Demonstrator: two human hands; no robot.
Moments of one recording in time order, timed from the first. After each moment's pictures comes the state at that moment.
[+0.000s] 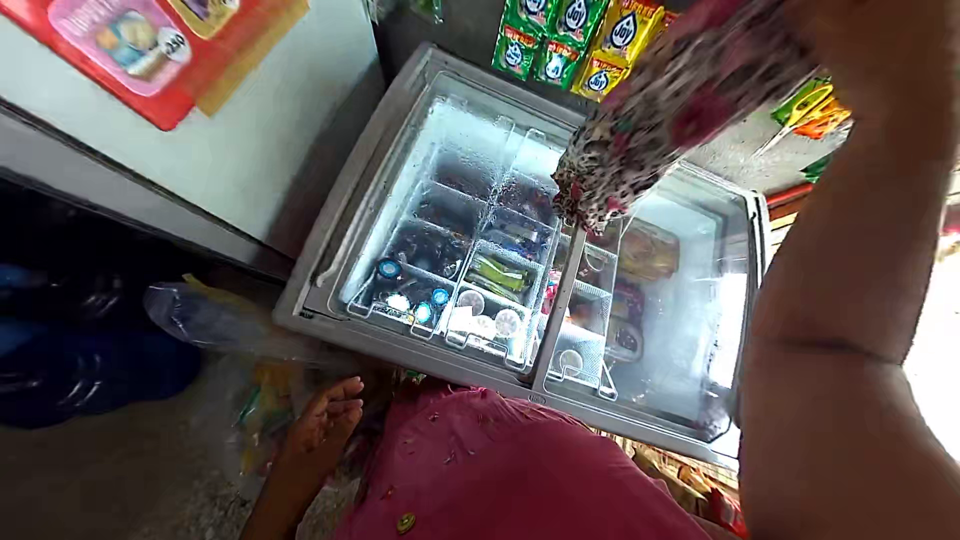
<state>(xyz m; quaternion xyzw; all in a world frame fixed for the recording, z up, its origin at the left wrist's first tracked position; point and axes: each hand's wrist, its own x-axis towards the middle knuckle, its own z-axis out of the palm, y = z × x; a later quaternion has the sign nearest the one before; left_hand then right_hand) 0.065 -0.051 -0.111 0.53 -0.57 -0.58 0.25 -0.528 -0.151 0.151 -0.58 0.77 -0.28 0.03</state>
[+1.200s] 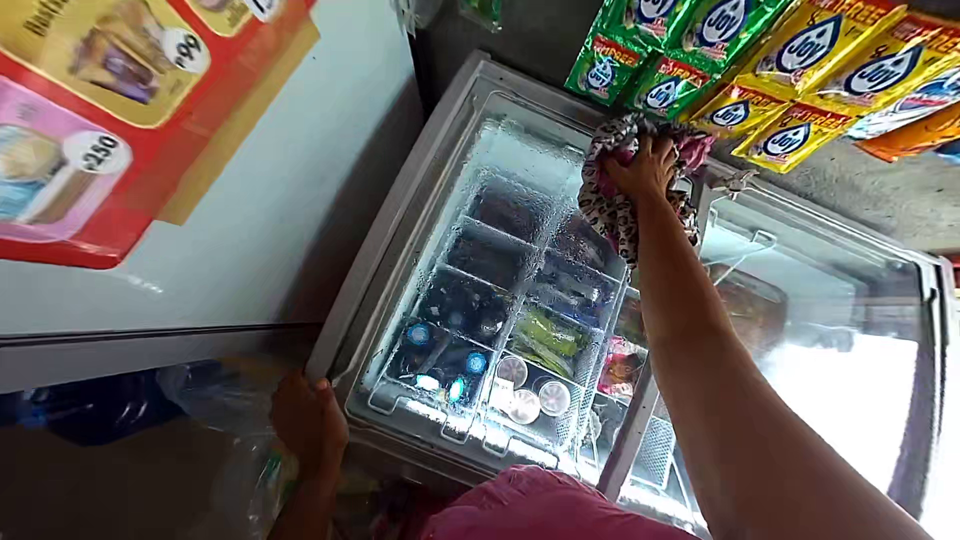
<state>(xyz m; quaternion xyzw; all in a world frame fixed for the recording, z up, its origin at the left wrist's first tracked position) 0.030 -0.243 -0.222 0.75 -0.63 -0.13 0.17 -0.540 -0.411 -0.175 -0.42 0.89 -0.16 0.09</state>
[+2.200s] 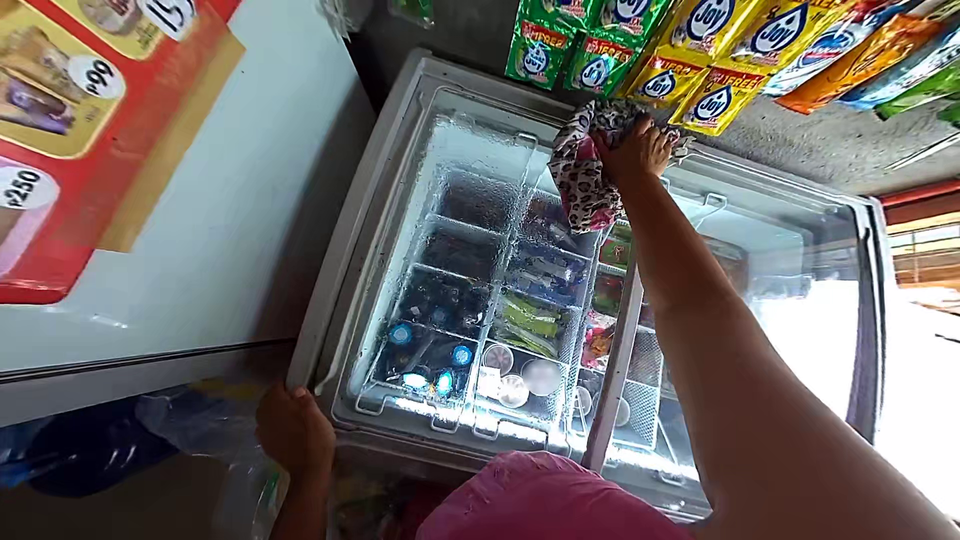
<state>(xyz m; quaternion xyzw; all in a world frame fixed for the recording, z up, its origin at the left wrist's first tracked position) 0.031 -0.242 -0.220 0.76 -0.61 -0.14 0.16 -0.571 -0.376 -0.150 -0.33 0.94 -0.06 0.04</state>
